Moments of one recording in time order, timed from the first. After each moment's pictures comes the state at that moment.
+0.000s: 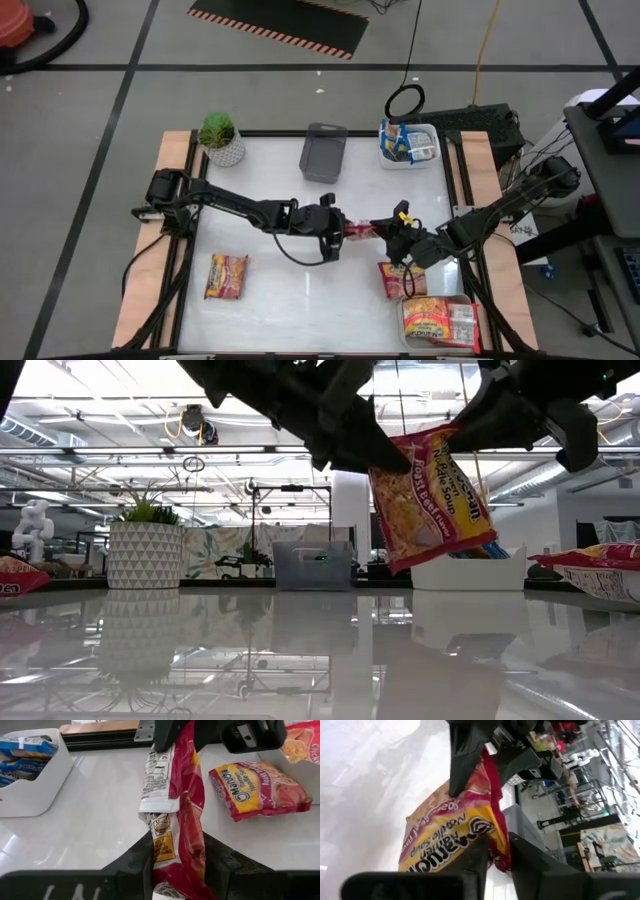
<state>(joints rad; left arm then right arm) -0.11 1.85 1.21 0.14 -0.17 0.01 0.51 1.16 0.58 -0.04 0.85 -0.48</state>
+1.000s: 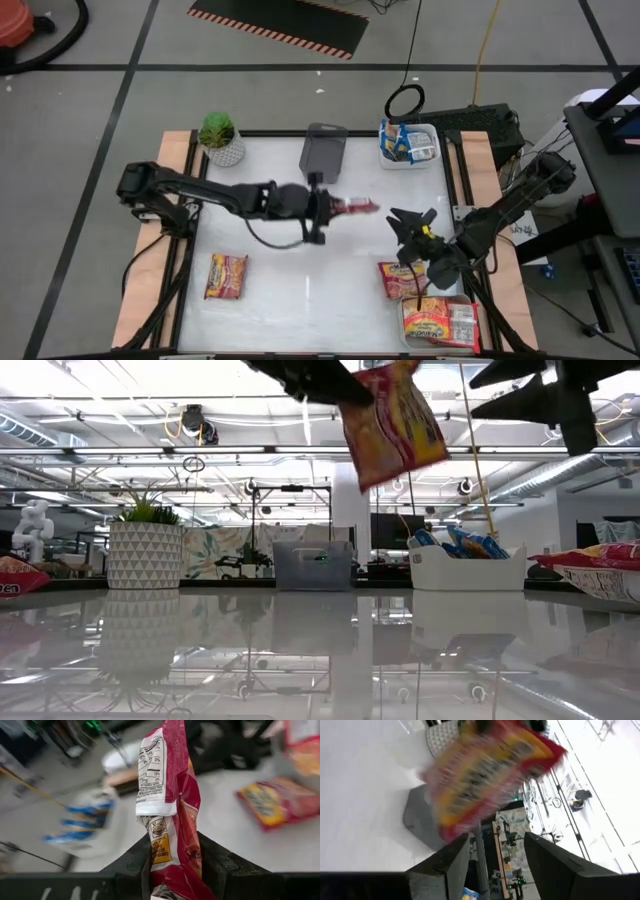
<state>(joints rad) -0.08 1.63 1.21 0.02 -0.24 0.30 0.71 1.15 0.58 -0.04 1.42 -0.68</state>
